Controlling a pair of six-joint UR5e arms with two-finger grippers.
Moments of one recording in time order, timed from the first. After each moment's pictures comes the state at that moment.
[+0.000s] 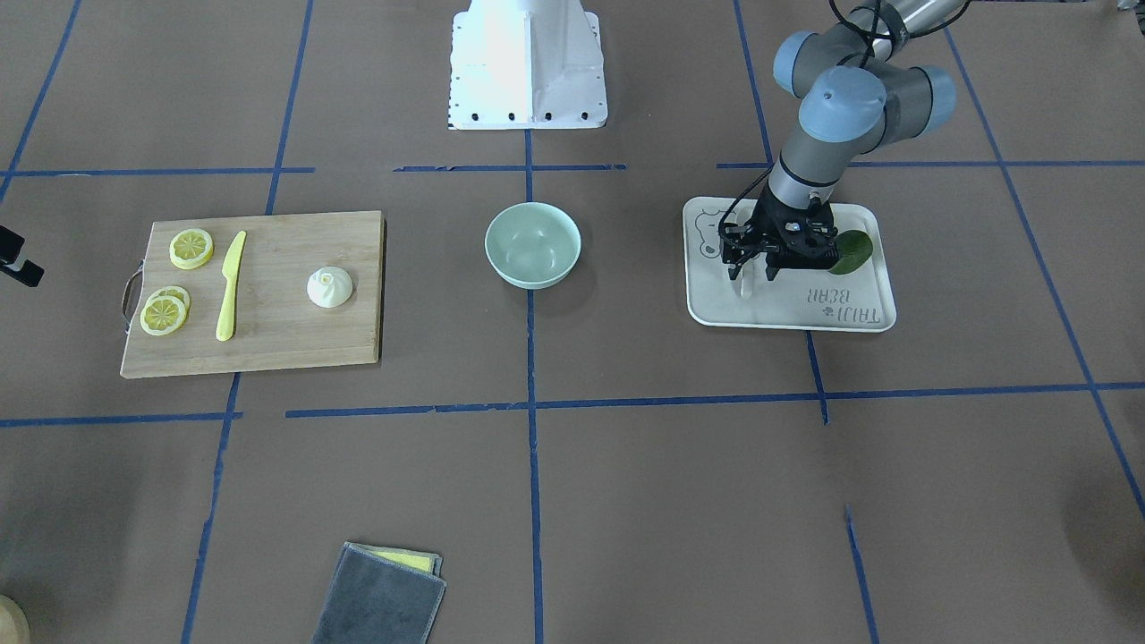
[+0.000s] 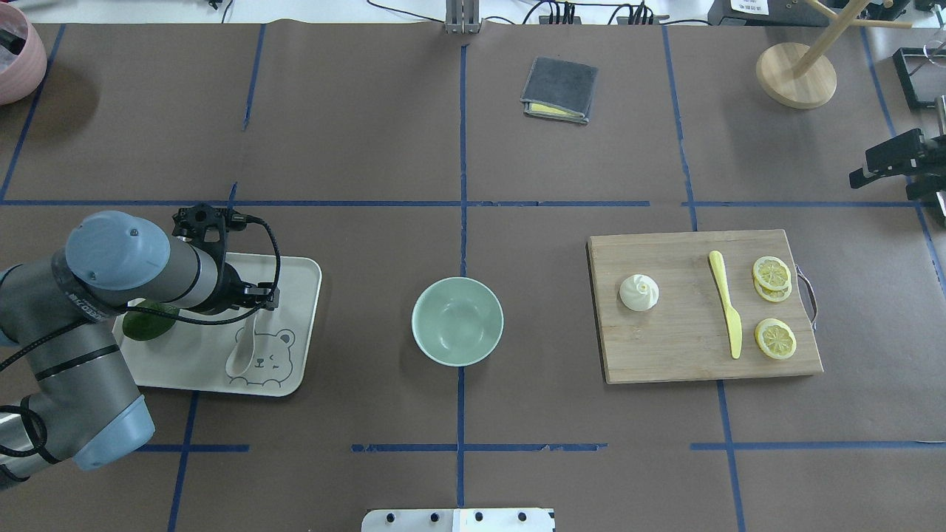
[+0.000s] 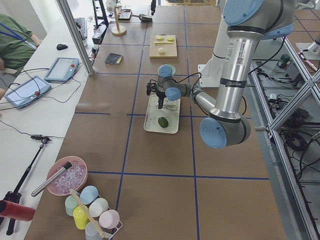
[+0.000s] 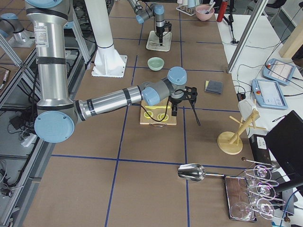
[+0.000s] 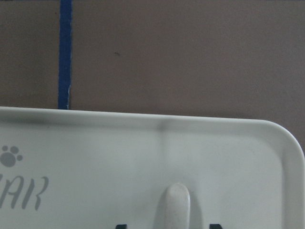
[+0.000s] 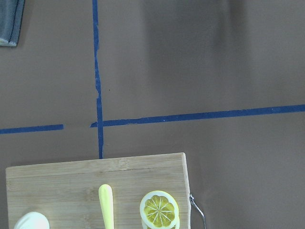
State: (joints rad) left arm -0.59 -1.77 -1.78 -1.97 -1.88 -1.14; right arm 1.26 -1.54 1.85 -1.33 2.44 0.69
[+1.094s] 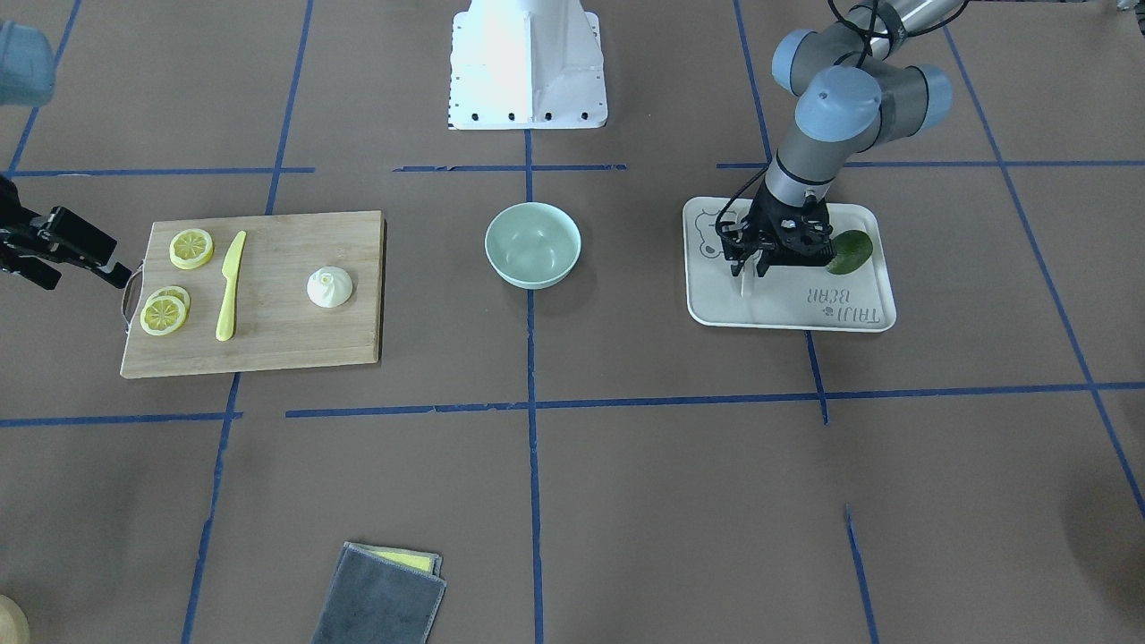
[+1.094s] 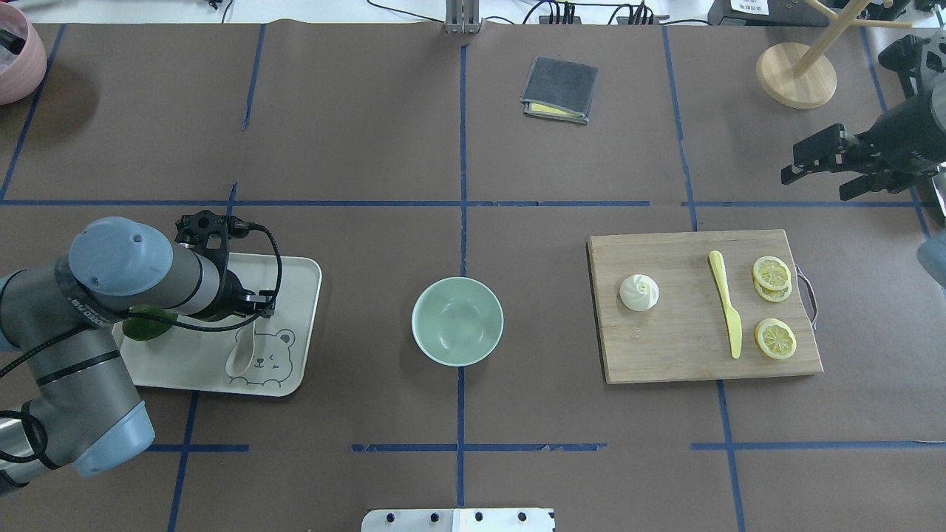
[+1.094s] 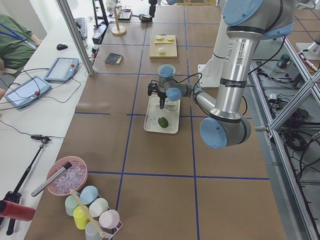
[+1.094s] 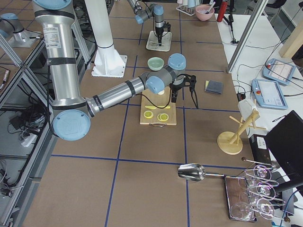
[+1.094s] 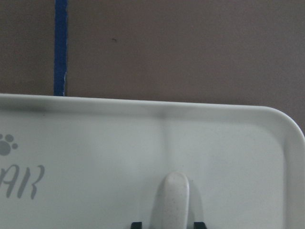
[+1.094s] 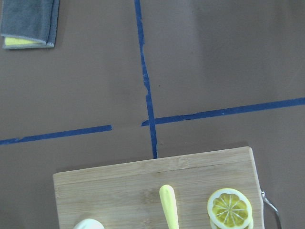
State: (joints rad) left arm -0.57 -1.77 -1.79 -1.96 -1.88 -1.15; right arm 1.12 -1.46 1.91 -1.33 2.36 0.94
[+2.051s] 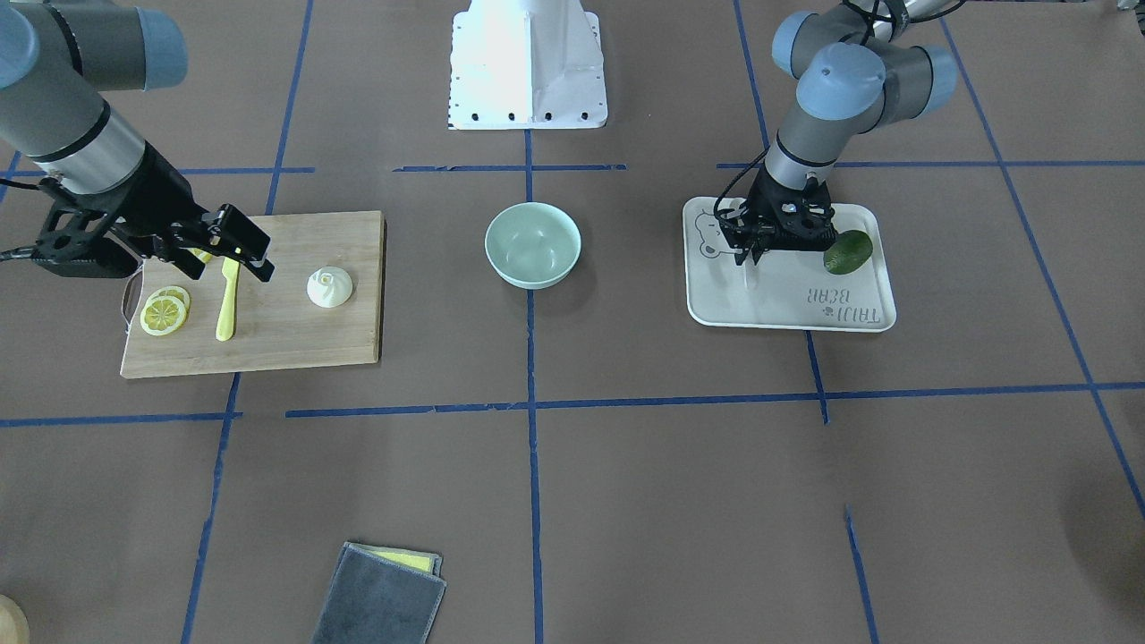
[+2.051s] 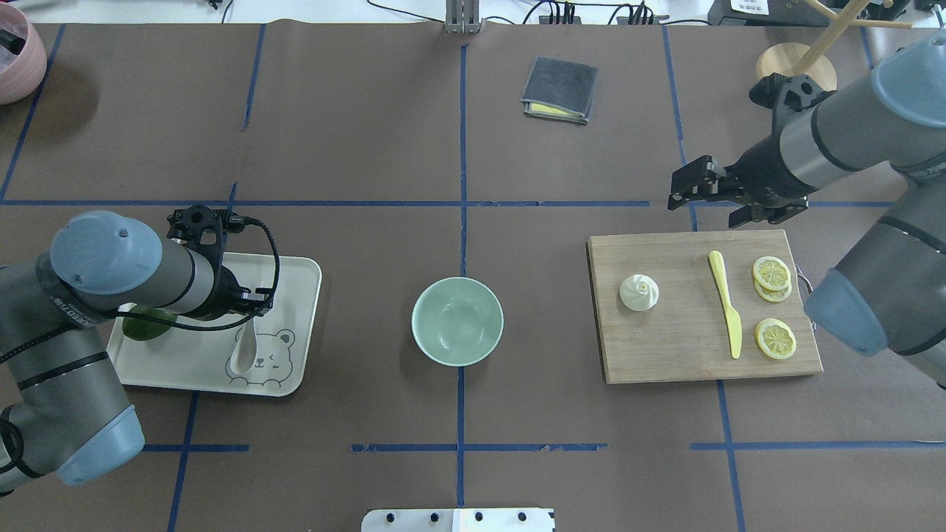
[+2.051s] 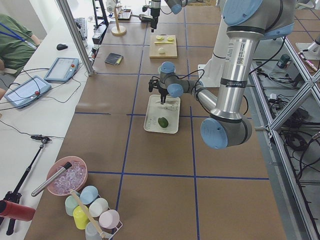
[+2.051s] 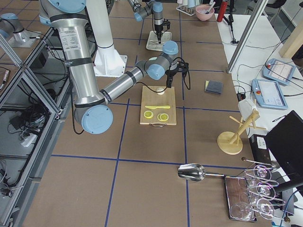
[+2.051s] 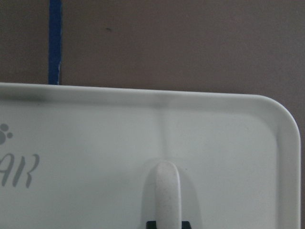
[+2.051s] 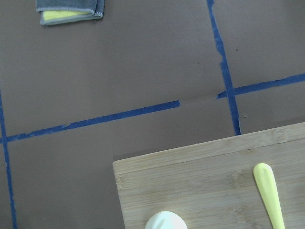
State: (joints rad) left arm -0.58 -1.76 -1.90 -1.87 -1.88 -1.15; right arm 0.87 -1.33 1.93 -1.33 2.16 1.22
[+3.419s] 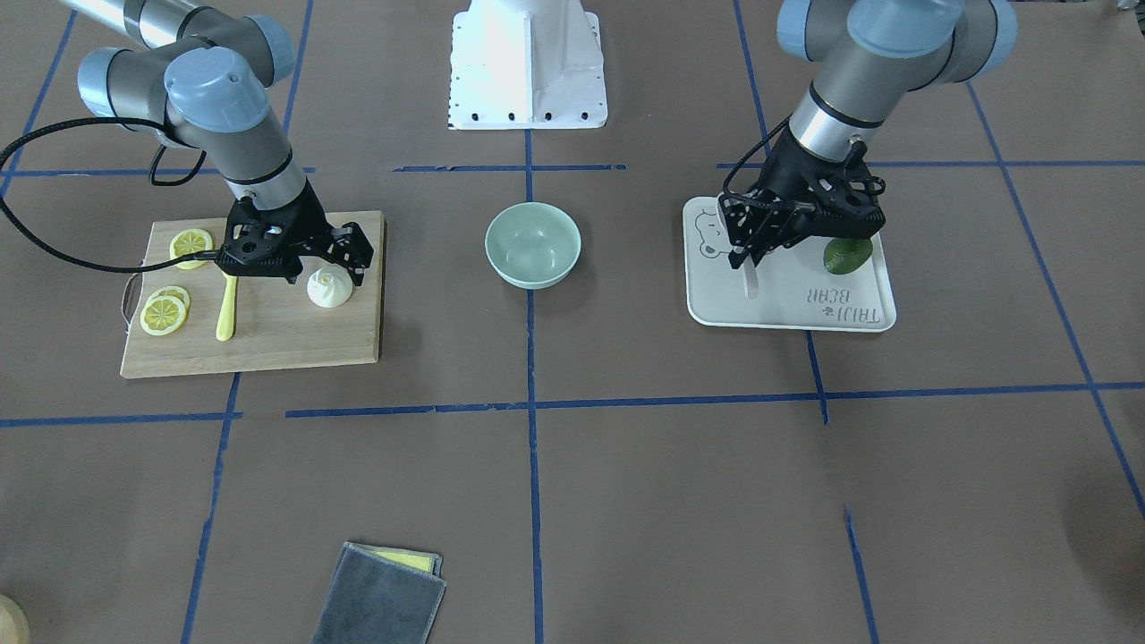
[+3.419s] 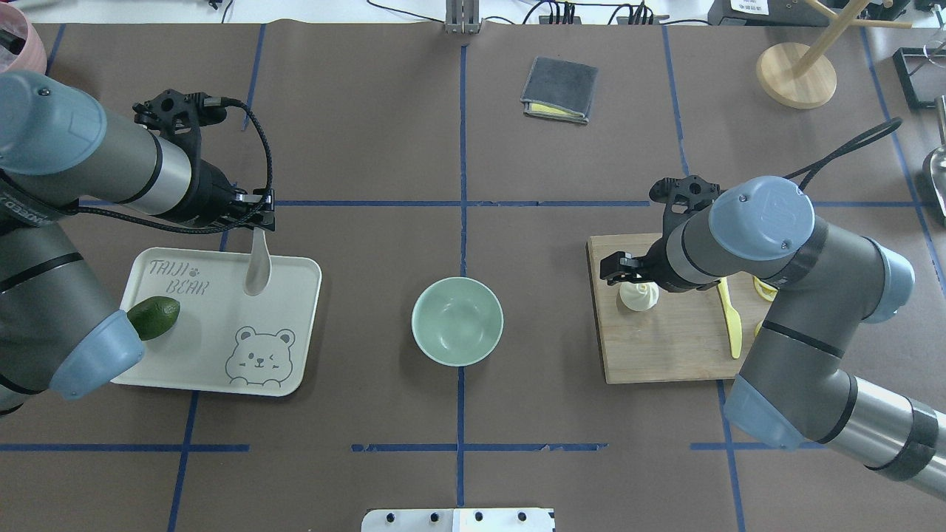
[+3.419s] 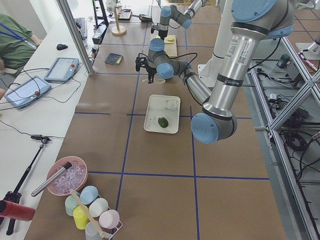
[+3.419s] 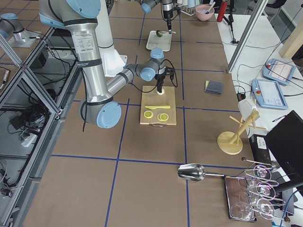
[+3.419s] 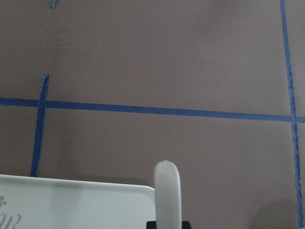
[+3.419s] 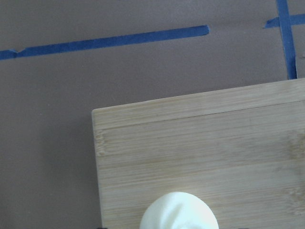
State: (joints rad) left arm -0.77 -1.92 -1.94 -1.80 -2.01 -1.18; right arm 0.61 -1.31 1.84 -1.33 1.87 1.26
